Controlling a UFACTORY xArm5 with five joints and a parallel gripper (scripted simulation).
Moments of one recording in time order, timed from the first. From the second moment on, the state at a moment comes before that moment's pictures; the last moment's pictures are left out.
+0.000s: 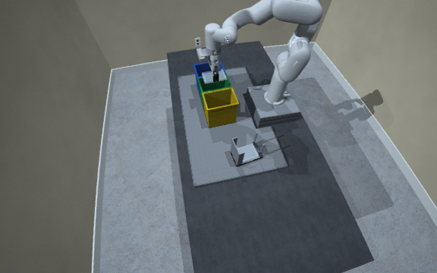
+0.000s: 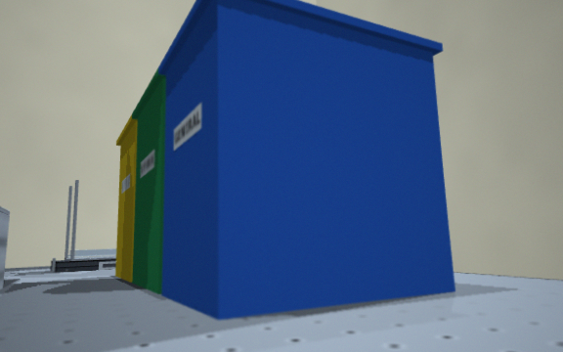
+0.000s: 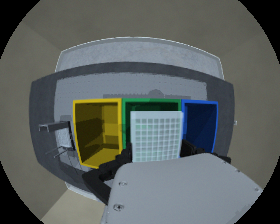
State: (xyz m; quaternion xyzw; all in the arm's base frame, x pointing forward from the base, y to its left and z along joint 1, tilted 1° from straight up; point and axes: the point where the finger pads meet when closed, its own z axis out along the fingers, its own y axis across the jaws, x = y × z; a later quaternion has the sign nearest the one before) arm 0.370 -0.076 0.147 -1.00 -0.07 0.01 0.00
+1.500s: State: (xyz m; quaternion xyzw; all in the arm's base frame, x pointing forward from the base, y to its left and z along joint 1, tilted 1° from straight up) arm 0.370 -0.076 0.128 -1.00 -0.07 0.01 0.00
